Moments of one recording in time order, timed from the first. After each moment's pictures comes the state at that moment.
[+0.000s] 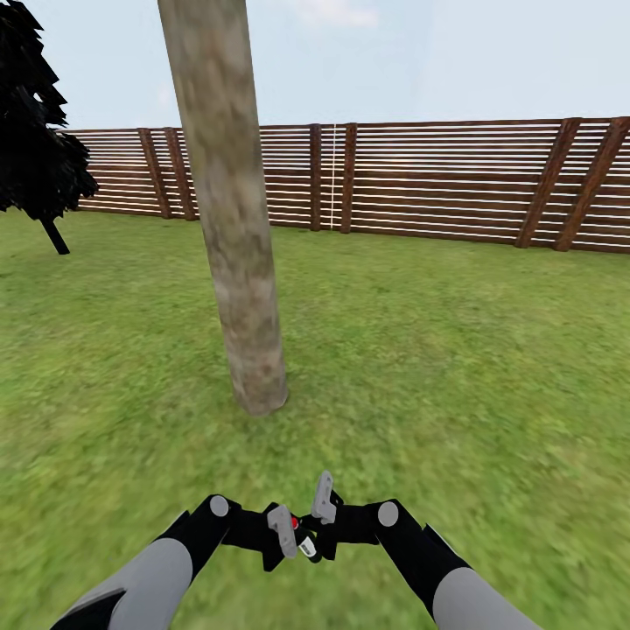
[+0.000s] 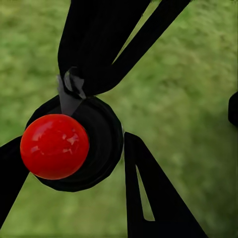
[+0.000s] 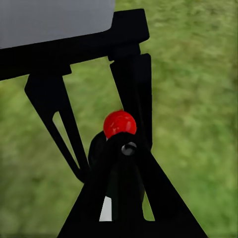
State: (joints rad) left arm -0.74 -0.13 0.36 -0.26 -1.10 -0.29 -0.94; right arm -0.60 0.11 0.30 -0.56 0.51 -0.22 0.76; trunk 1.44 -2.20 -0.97
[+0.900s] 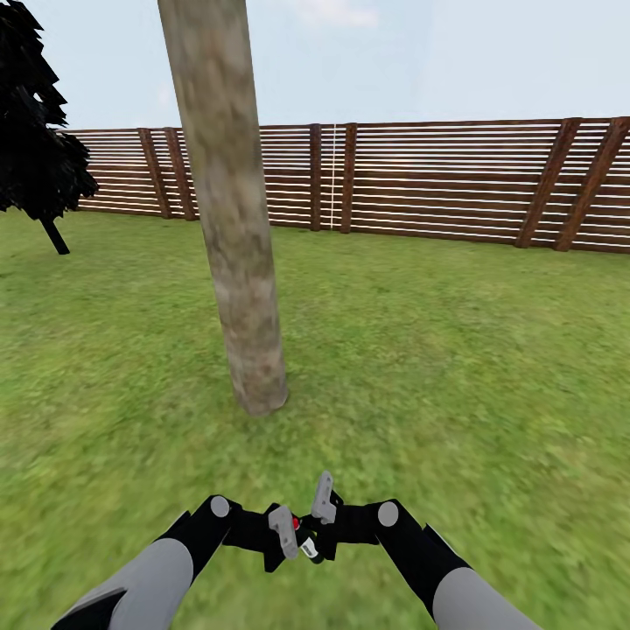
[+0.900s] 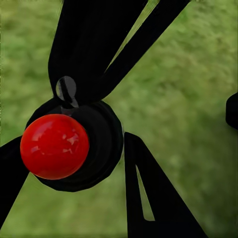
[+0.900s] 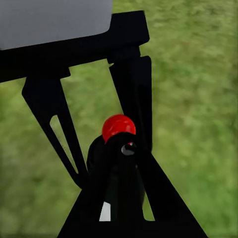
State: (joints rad) left arm -0.74 -0.13 0.36 -0.26 -1.10 -0.29 -0.95; right arm -0.60 0.11 0.30 -0.56 0.51 -0.22 0.76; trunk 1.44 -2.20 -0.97
